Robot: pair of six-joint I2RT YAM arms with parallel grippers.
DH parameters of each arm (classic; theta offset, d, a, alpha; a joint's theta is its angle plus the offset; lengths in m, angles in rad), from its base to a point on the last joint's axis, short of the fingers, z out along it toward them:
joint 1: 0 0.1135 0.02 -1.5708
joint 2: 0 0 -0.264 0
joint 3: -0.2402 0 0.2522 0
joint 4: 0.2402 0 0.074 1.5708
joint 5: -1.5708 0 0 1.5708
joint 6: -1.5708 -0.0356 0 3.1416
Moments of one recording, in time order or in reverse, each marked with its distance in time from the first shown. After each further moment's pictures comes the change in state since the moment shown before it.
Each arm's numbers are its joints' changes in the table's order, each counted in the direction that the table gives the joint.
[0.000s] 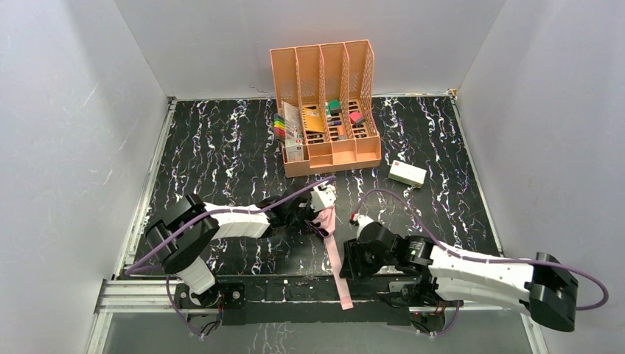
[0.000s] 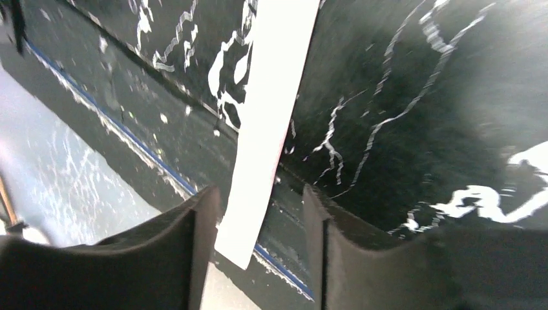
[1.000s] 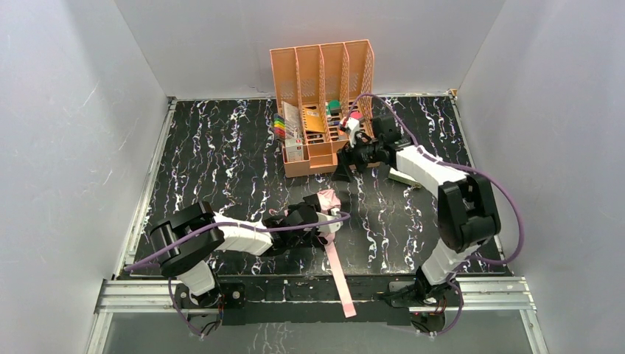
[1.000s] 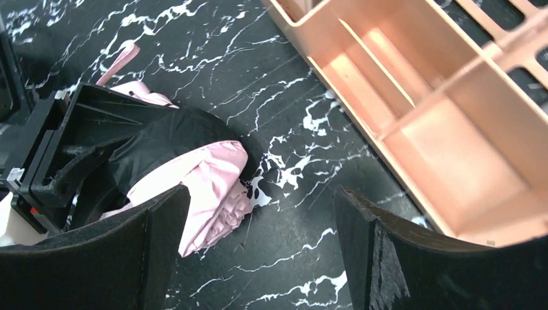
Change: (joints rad) left arm -0.187 0.003 0.105 -0.152 0.201 -0.190; right arm -0.786 0.780 -0.808 -0.062 0.593 1.050
